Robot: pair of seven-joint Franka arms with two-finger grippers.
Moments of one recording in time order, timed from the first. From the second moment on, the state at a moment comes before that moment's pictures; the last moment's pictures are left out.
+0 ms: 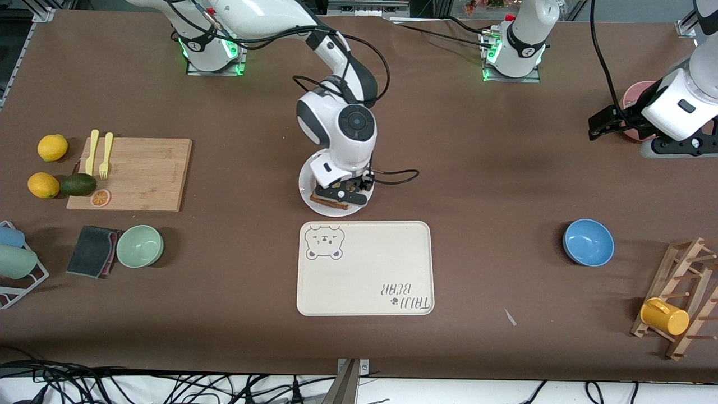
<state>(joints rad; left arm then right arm) -0.20 0.02 0.13 -1.60 0.03 1.49 -0.09 0.83 0.74 -0.12 -1.31 -0.02 1.98 0.93</state>
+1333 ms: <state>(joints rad) -0.21 0.08 0.13 -1.83 -0.11 1.91 -0.09 0.08 0.13 -0.07 -1.54 0.05 1.56 0.00</state>
